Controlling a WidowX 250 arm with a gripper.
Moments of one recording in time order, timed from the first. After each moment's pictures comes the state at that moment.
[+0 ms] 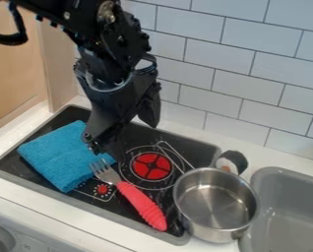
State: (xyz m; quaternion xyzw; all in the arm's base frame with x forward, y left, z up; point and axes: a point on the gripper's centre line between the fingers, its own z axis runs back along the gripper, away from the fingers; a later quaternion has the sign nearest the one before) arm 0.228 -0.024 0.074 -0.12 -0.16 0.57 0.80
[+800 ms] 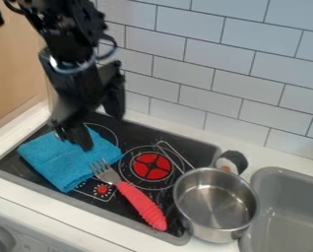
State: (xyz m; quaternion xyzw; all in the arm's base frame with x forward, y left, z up) arm 0.230 0.021 0.074 -0.09 -0.11 0.63 0.77
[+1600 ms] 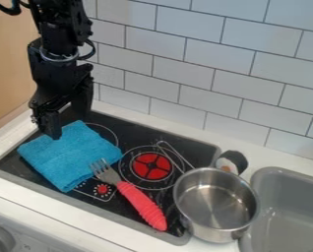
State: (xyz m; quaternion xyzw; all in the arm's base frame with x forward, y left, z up) arm 0.252 0.075 0.052 0.03 -0.08 0.66 0.75
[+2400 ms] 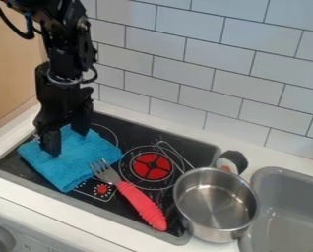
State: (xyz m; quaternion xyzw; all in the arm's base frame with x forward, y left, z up) arm 0.253 0.084 0.018 0.06 -0.05 0.67 0.74
